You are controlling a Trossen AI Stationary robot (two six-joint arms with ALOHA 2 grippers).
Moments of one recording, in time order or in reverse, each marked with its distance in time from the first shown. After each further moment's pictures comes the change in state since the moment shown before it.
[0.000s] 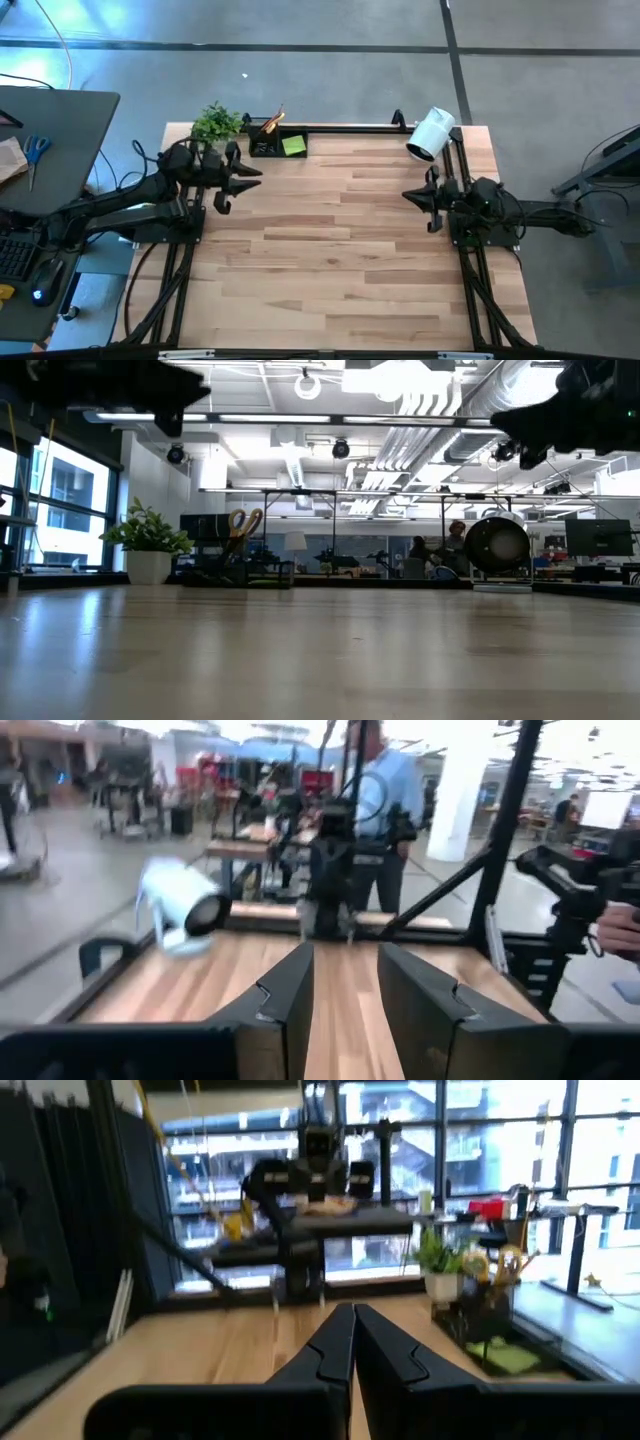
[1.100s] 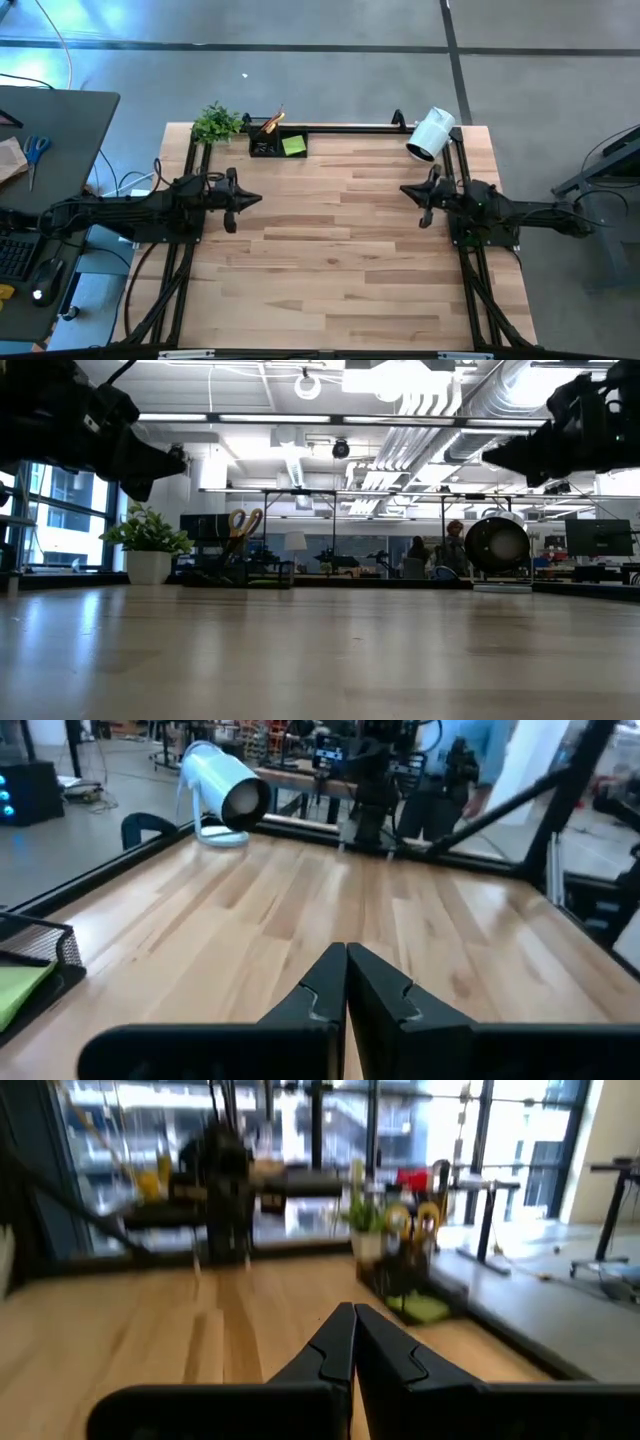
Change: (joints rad) left arm -0.266 -0.190 -0.334 -0.015 -0.403 -0.037; right arm 0.000 -0.005 -0.043 -0.058 0.190 -0.067
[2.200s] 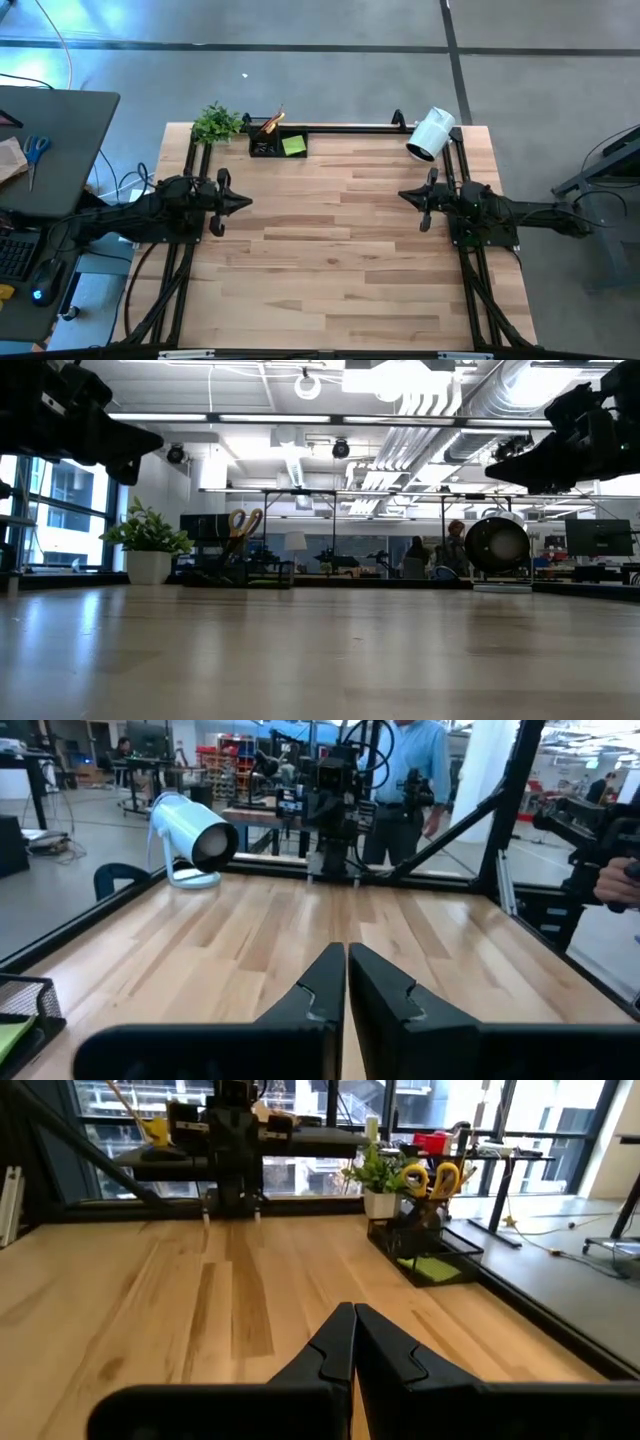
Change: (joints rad) left arm 0.001 -0.356 0.010 -0.277 0.085 0.056; right arm 0.002 -0.020 0.000 -0.126 -0.032 -0.025
